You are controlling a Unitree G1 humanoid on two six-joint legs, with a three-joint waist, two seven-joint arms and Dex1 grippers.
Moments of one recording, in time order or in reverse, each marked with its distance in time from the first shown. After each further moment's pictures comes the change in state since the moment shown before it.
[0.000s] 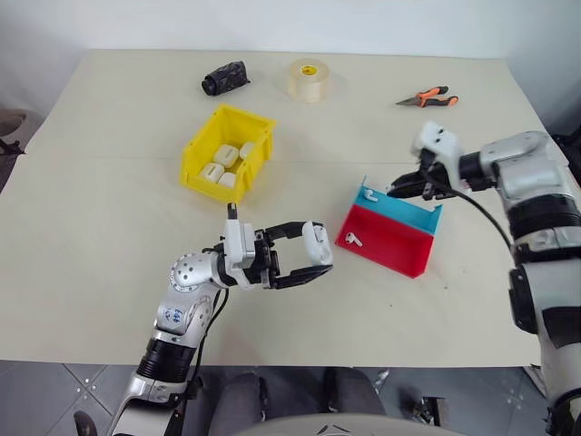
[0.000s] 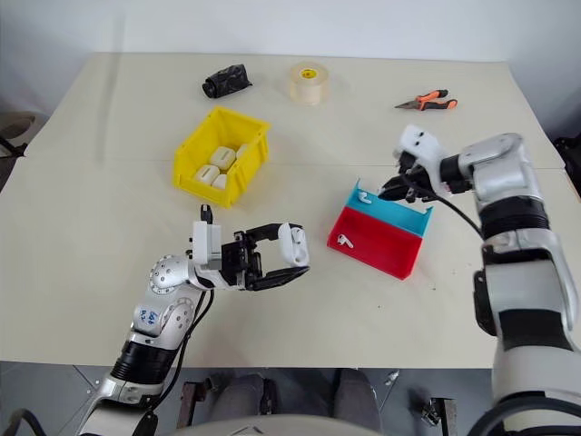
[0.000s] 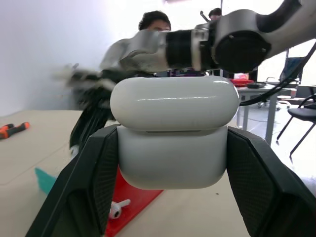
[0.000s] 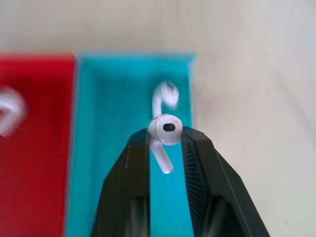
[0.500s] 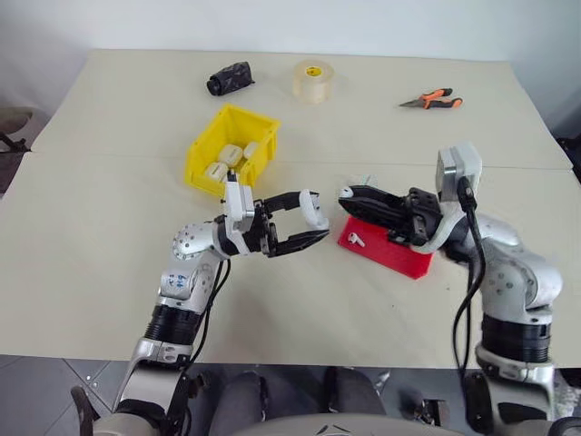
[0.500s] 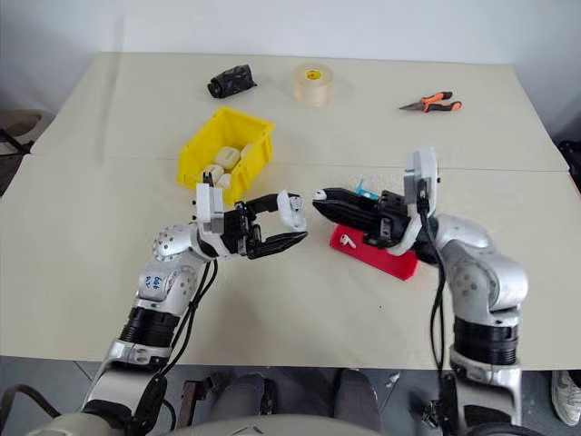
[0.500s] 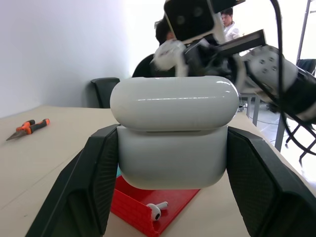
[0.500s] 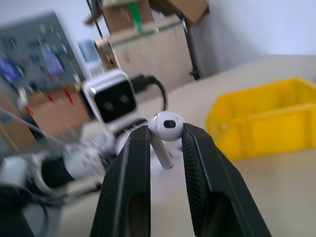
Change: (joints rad) left arm -0.186 -0.025 0.040 0.190 -0.008 0.040 -0.041; right arm 0.562 0.358 -0.281 -0.988 0.791 0.486 -0.411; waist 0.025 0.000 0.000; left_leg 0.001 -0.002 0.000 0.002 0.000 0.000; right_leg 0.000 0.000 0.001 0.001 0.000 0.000
